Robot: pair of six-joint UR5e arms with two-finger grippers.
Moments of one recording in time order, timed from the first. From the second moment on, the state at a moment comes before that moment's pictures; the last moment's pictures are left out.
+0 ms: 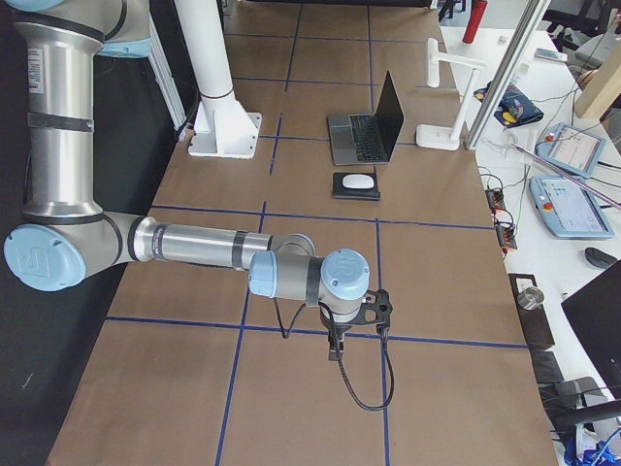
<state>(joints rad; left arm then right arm) -1.57 -1.51 -1.58 -1.48 -2.35 0.01 1.63 -1.65 1.60 -1.57 2.36 -0.06</state>
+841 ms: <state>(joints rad) -1.57 -1.51 -1.62 -1.53 -2.34 0.02 1.65 -1.65 1.60 -1.57 2.36 -0.06</state>
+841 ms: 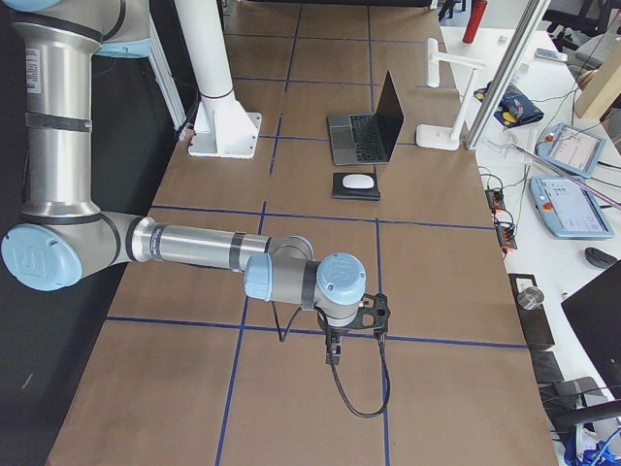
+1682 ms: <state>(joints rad) -1.57 -1.51 -1.61 -1.54 -2.34 0.11 1.67 -1.65 1.59 -1.57 2.36 -0.06</state>
